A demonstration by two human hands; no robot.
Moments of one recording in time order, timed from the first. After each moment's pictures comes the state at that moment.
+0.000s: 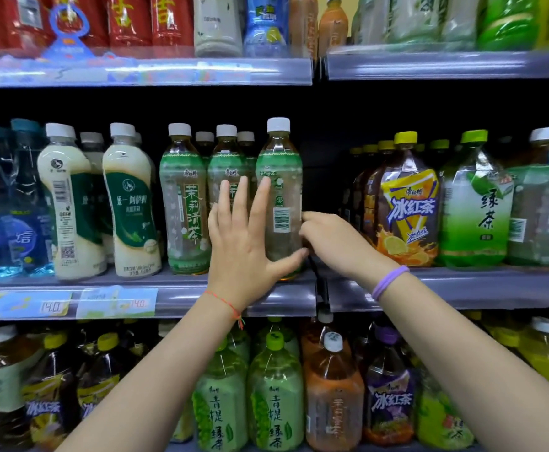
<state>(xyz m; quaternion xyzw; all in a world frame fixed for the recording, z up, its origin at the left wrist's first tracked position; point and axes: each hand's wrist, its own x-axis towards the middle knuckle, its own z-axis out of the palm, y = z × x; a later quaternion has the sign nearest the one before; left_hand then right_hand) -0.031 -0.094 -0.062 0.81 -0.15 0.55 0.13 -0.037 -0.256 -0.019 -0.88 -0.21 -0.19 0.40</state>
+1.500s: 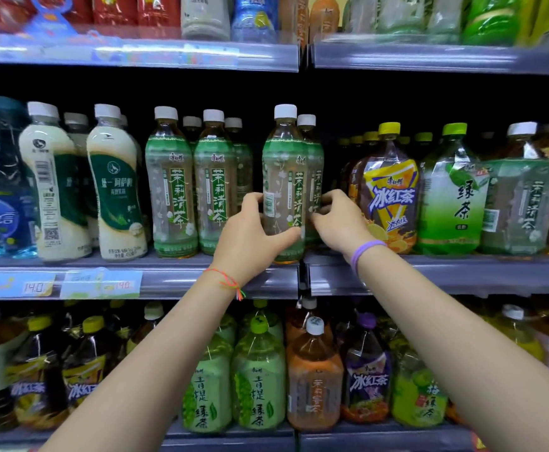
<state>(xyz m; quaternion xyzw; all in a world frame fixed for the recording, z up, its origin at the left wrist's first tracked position) -0.053 -0.124 -0.046 0.84 -0.16 0.33 0.40 -0.022 -0.279 -0.020 -0.87 -0.02 -0.25 0.41</state>
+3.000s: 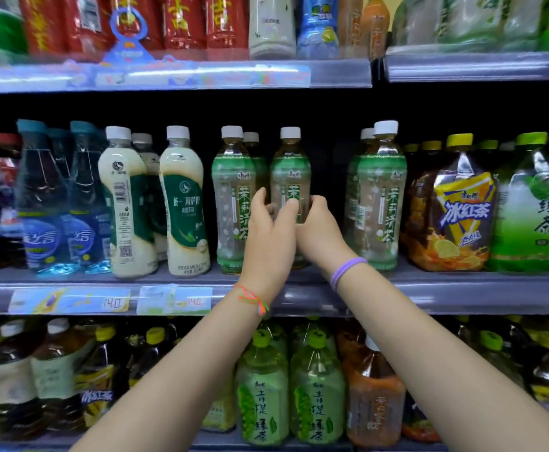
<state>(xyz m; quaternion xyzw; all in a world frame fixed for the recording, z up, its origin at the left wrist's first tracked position) -0.074 -0.075 -0.020 0.72 -0.10 0.27 0.64 -0.026 -0.156 -0.011 -0.83 -0.09 -0.19 0.52</state>
